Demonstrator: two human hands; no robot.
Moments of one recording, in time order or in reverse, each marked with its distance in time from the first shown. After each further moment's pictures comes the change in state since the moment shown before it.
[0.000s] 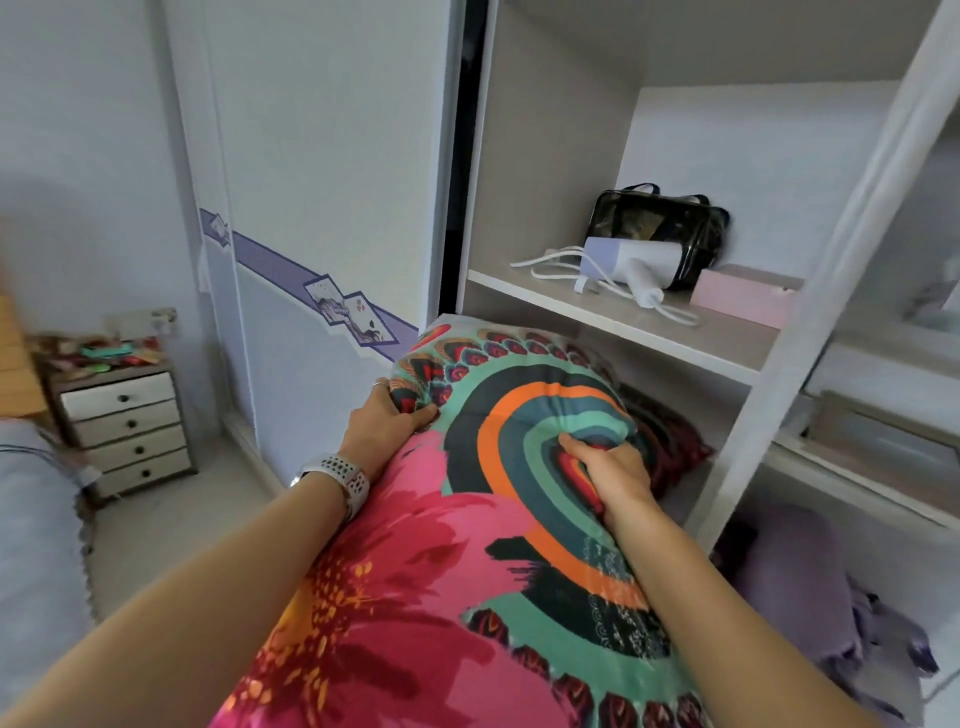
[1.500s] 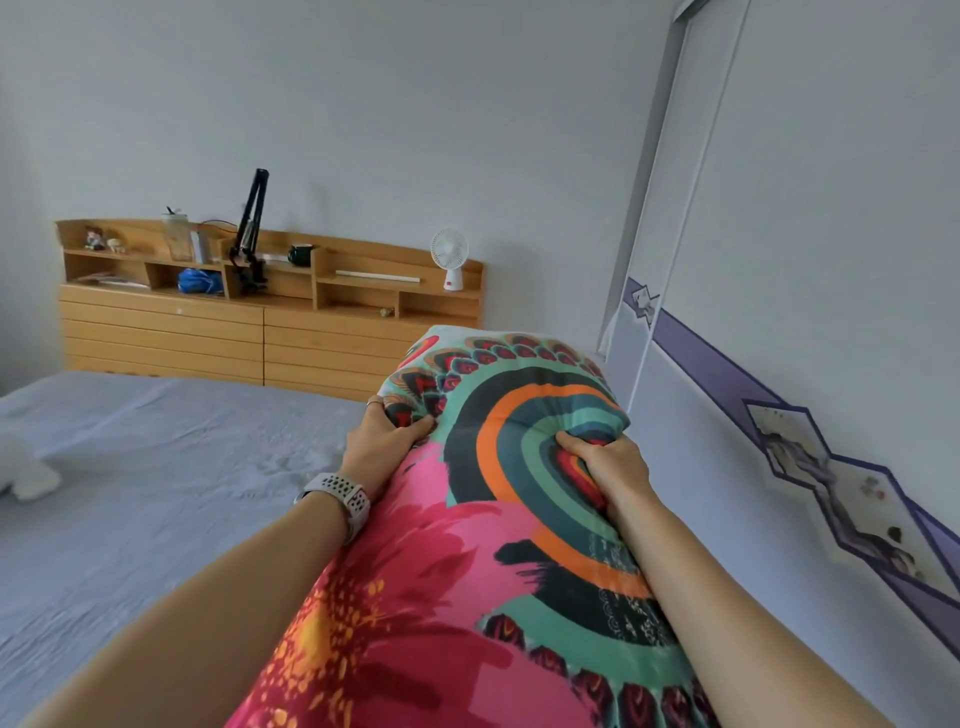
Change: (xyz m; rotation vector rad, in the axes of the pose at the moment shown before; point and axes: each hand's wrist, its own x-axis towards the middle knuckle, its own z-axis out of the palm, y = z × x) left_hand 0.114 -0.247 -0.427 0.049 0.857 -0.348; right_hand -0.018 -0.121 0.600 -0.068 -0.887 -0.185
